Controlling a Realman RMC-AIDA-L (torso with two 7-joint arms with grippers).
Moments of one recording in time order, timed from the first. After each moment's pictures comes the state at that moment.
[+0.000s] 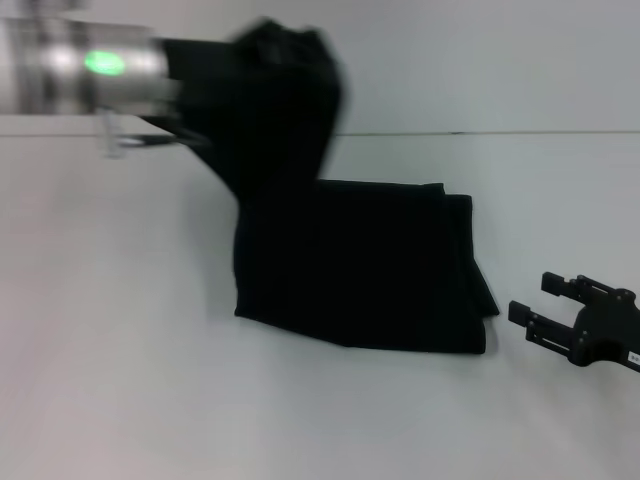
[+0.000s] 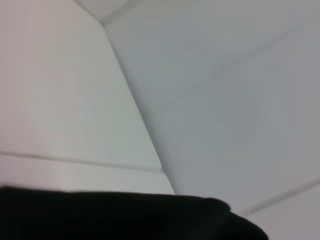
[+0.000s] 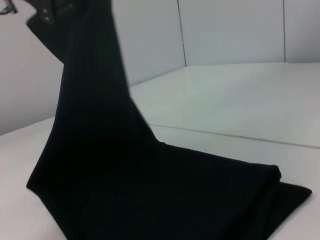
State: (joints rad) left arm -0.97 -2.04 0.50 0.66 2.17 1.46 -2.51; right arm 0.43 2.07 -0.44 -0.39 -1.95 -1.31 1.00
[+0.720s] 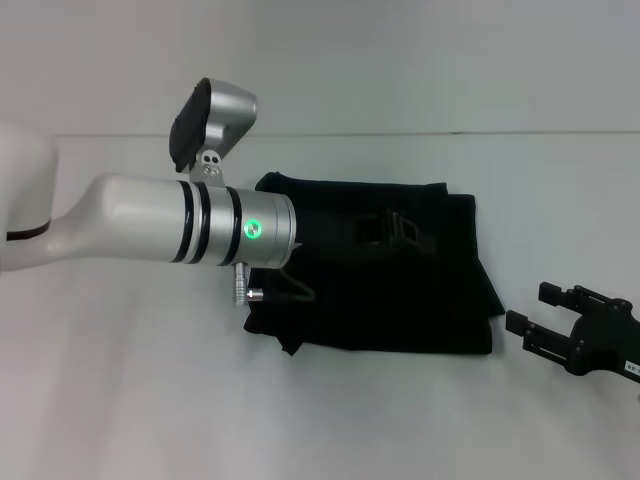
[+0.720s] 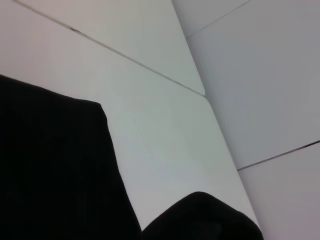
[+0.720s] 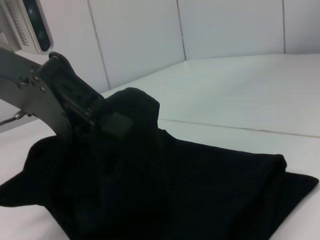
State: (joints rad) left arm -0.94 -2.17 0.73 0.40 2.11 1.19 -2.36; right arm 0.42 2.08 -0.44 -0.38 -1.96 -1.30 1.01
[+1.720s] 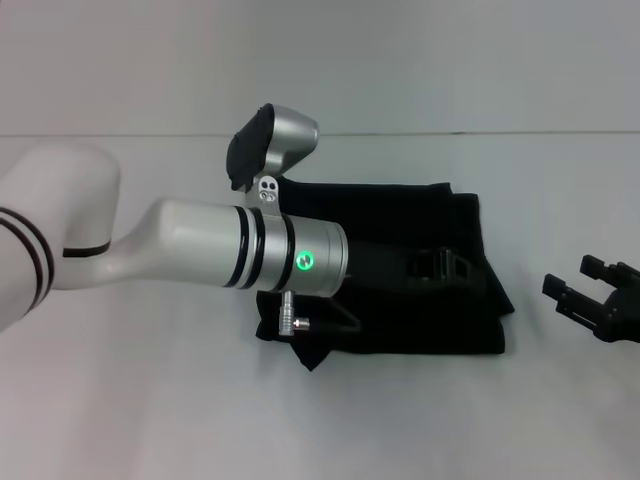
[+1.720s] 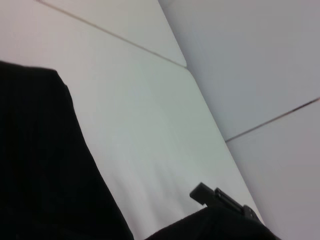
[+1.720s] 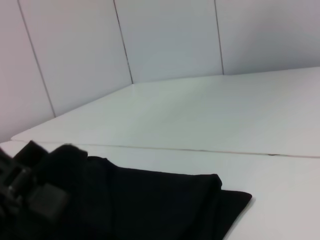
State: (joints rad) left arm -1.03 -2.18 0.74 0.22 2.06 1.11 -2.18; right arm 0.42 2.09 -0.29 -0.38 -1.95 -1.26 1.01
